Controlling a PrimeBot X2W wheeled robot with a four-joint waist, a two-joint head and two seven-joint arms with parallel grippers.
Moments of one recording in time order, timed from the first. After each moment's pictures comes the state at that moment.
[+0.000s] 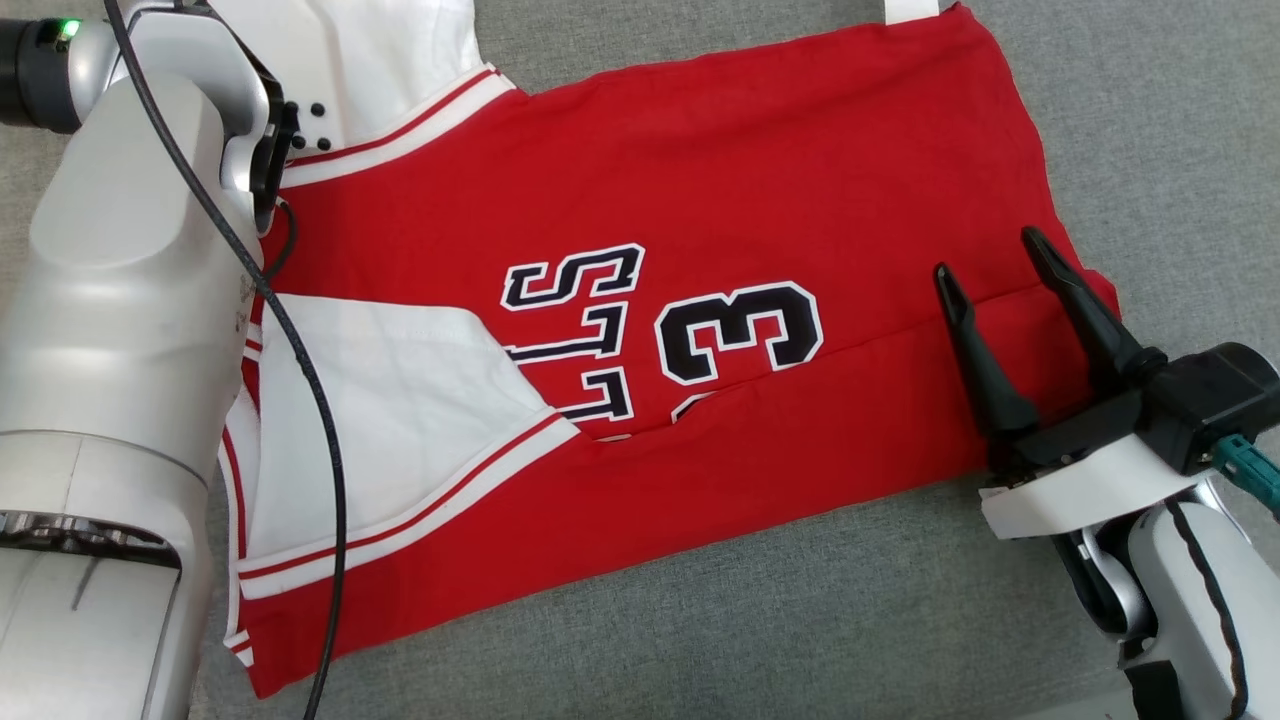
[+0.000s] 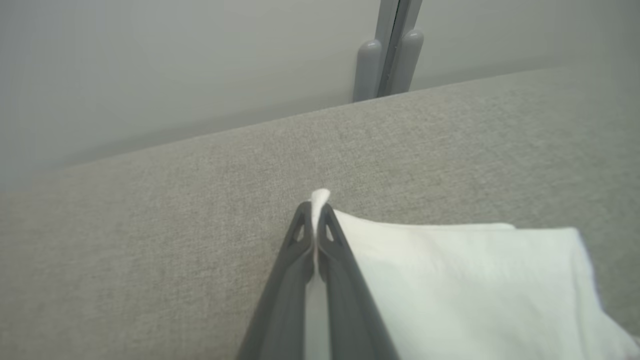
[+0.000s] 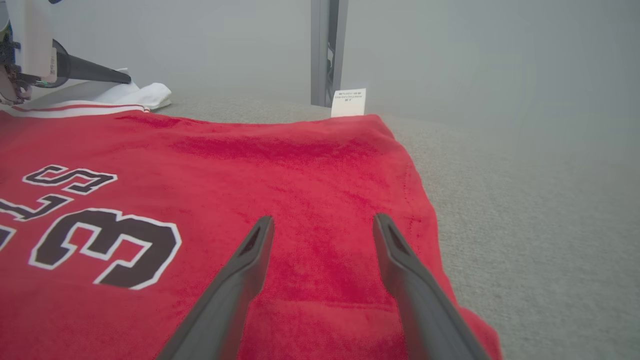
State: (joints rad) left arm -1.27 0.12 -0.30 1.14 -0.26 0.03 0.14; right arm -0.38 -0.28 0.33 0.12 0.28 0.13 -0.26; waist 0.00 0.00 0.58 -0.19
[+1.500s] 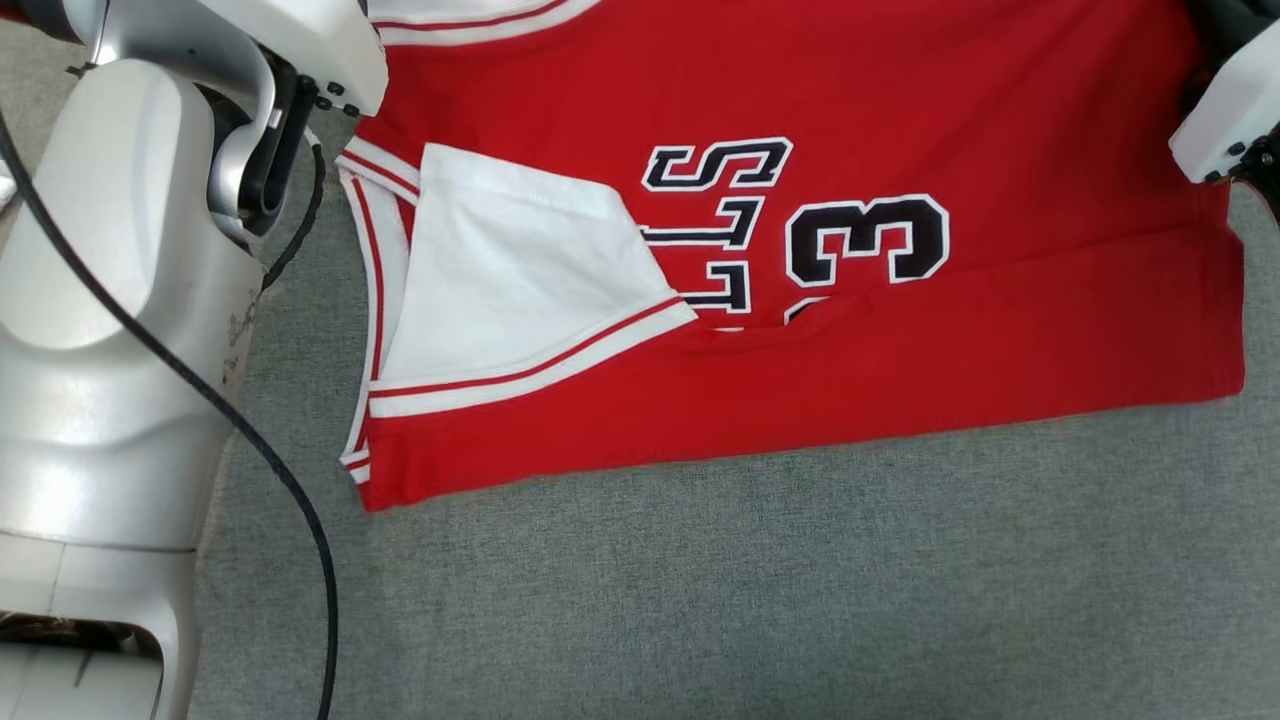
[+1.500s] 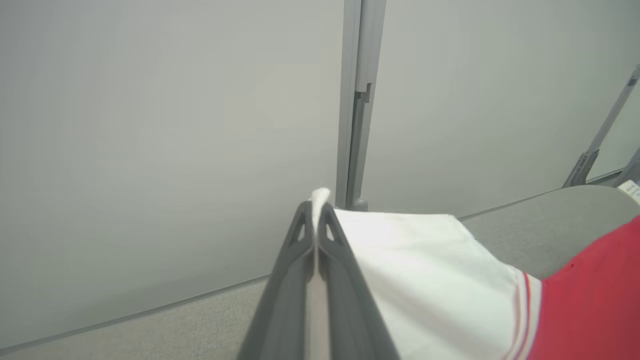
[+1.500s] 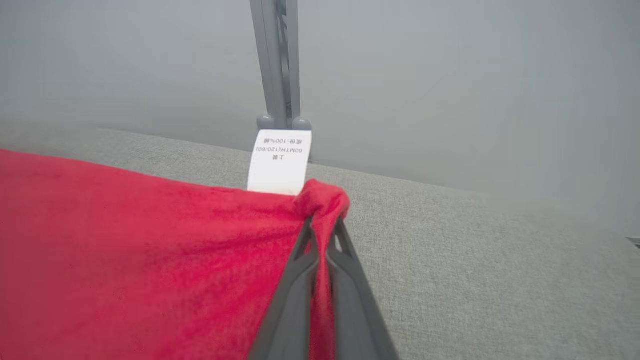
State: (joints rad) left arm -1.08 0.19 -0.31 0.56 -0.37 -0.07 -0.02; right arm -1.22 -0.57 0.92 0.74 0.96 0.13 -0.10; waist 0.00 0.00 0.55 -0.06
